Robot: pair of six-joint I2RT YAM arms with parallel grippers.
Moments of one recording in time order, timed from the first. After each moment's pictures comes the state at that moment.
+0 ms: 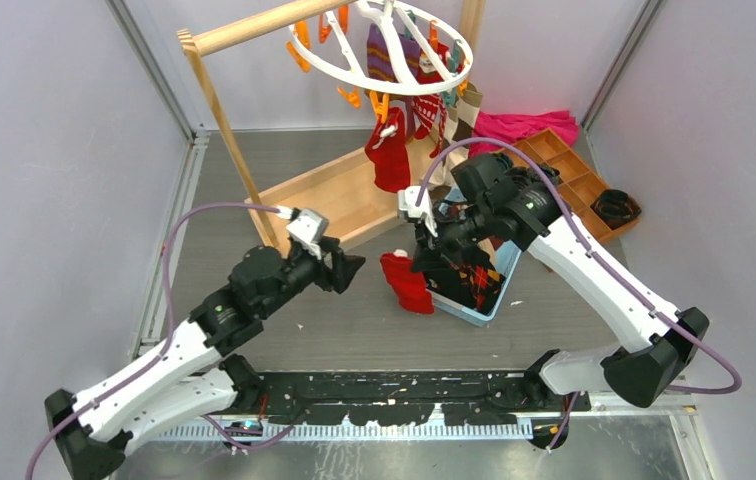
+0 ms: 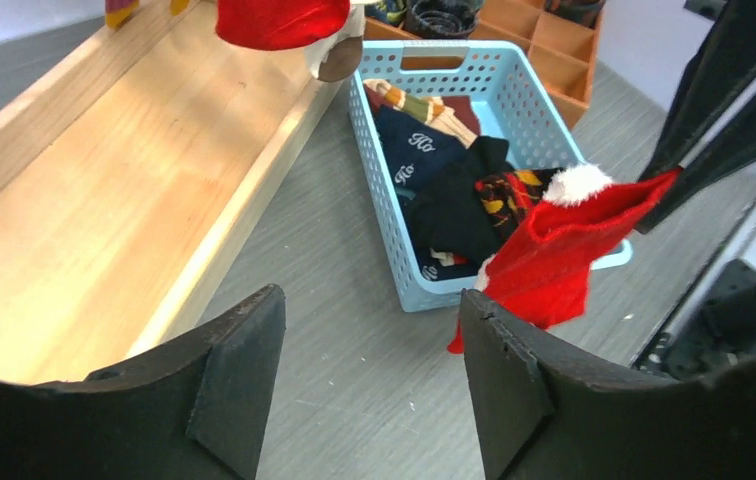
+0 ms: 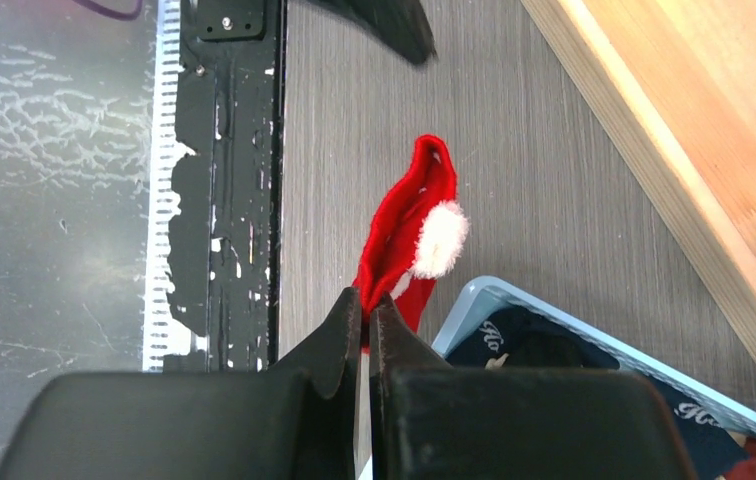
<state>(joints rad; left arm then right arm) -0.87 0.78 0.70 -0.07 -0.11 -0.17 0.65 1.33 1.43 -0.99 -0.77 -0.59</state>
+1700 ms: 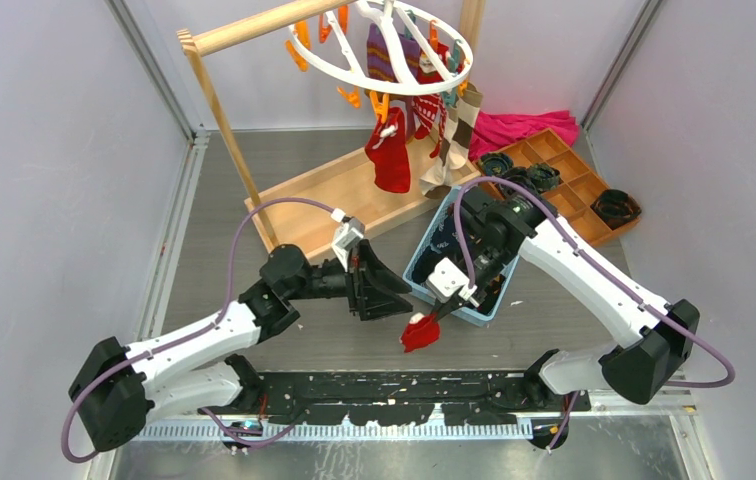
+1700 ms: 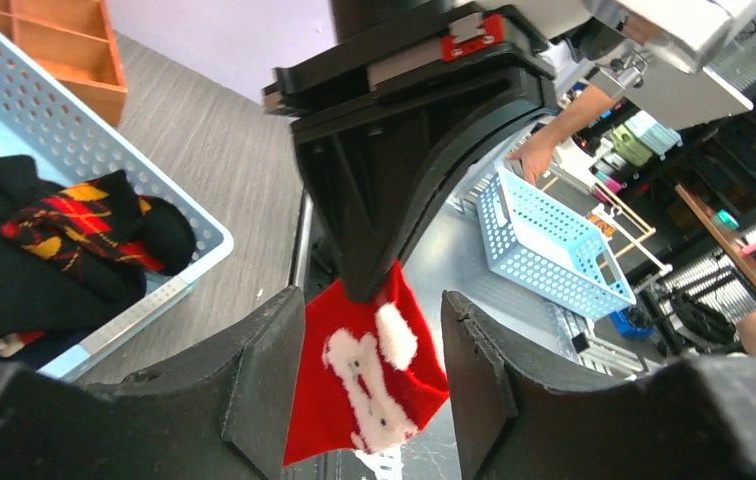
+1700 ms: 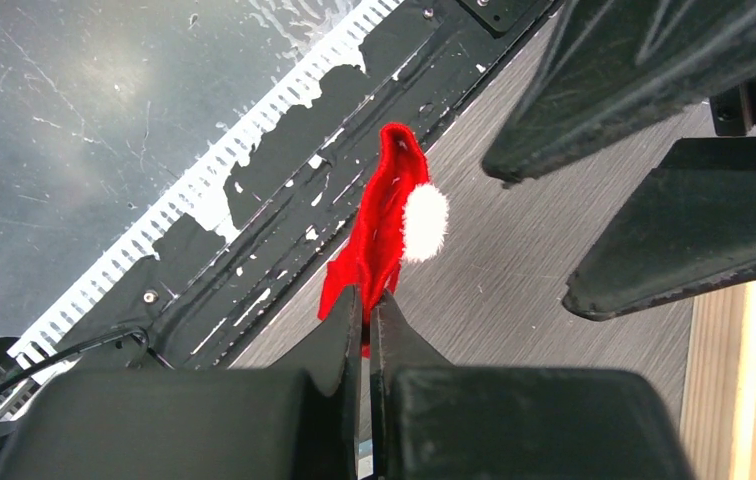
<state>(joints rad) -0.84 1.02 0.55 0.61 0.69 -0.64 0.67 1.34 1.36 -1.53 -1.01 -1.67</state>
